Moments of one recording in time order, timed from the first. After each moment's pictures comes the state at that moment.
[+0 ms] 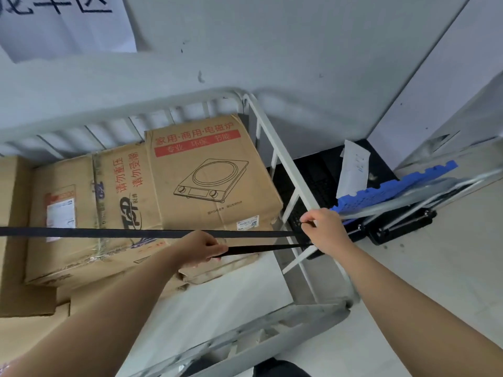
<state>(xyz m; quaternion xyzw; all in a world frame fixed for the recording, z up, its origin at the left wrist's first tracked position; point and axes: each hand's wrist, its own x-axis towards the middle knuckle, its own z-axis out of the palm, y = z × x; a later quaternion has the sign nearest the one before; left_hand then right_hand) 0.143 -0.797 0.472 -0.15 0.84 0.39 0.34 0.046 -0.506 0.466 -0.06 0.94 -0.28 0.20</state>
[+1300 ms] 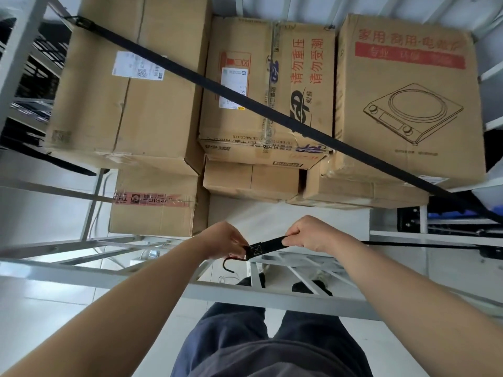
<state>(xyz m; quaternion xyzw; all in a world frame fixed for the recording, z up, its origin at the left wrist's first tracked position) 0.452 -1.027 0.373 -0.29 0.72 0.51 0.37 0.282 -0.856 0.389 -0.22 0.76 -0.11 0.60</state>
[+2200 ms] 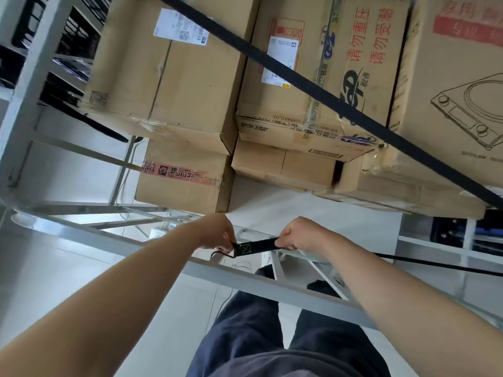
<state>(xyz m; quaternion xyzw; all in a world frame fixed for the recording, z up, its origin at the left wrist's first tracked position) 0.511 -1.070 0.351 -0.27 0.77 0.37 0.44 0.339 -0.909 0.352 -0.24 0.71 -0.07 0.66</state>
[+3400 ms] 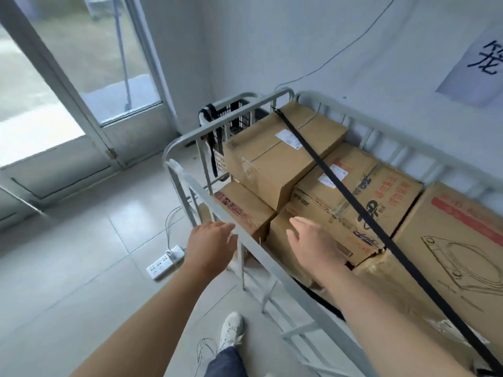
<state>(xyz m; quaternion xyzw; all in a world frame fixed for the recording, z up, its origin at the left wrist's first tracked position) 0.604 -0.869 0.523 -0.59 0.79 0.09 -0.09 0.381 -0.843 0.526 -0.68 0.71 -0.11 0.14</state>
